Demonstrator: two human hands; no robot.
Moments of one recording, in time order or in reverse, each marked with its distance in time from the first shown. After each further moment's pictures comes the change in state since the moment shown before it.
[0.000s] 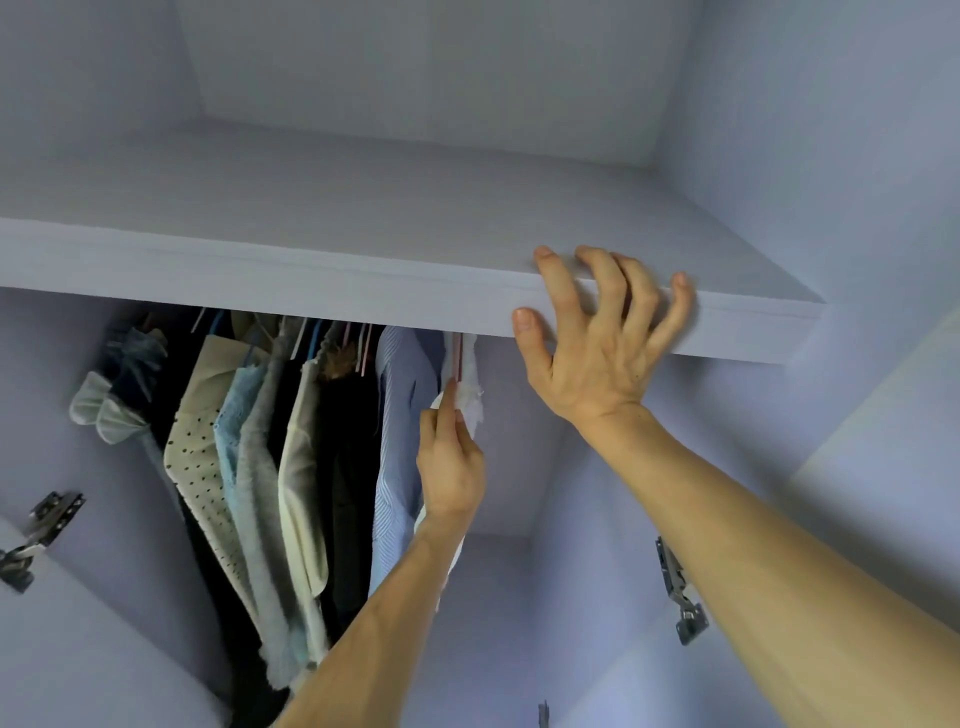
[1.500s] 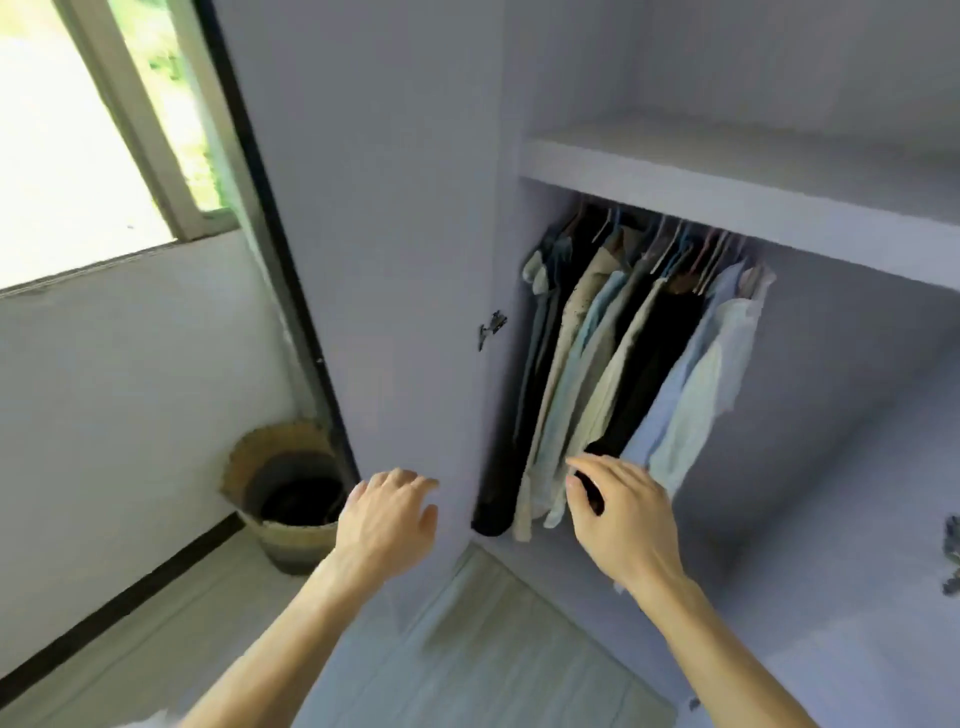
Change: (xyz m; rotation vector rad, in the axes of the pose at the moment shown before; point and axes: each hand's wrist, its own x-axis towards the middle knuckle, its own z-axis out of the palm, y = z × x) left_hand -0.294 -0.036 -0.454 1.021 -0.333 -0.345; right_hand -0.178 -0.193 -0.308 0.951 -0.948 -0.021
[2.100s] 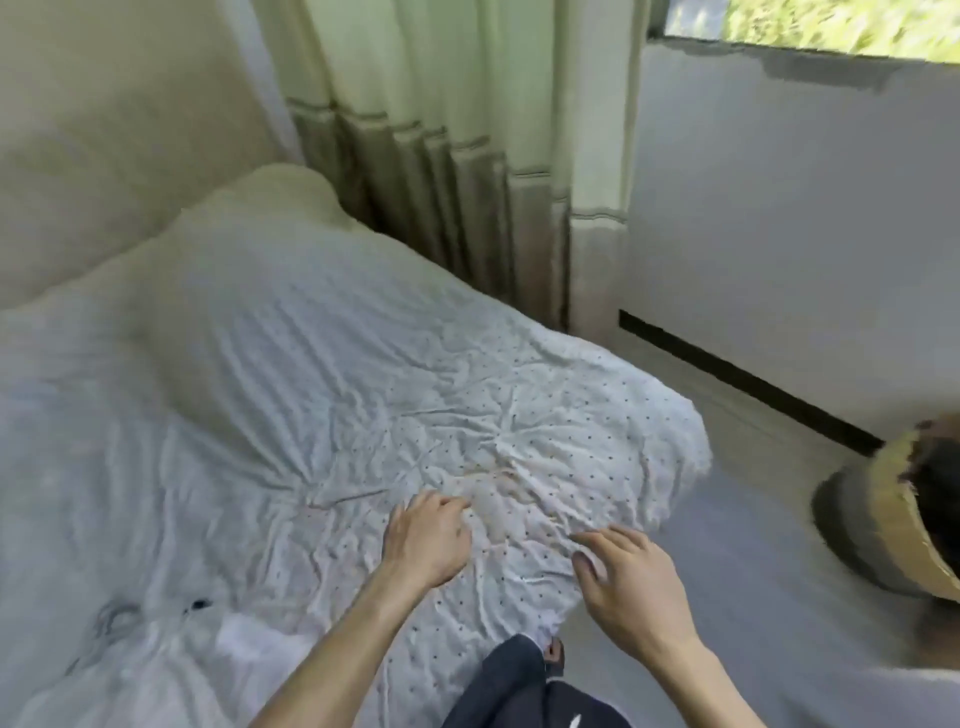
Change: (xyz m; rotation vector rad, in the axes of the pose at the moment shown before) left_hand -0.543 -0.060 0.145 -0.390 0.011 -1.638; right_hand -0.318 -0.289 0.143 0.326 -1.140 -1.322
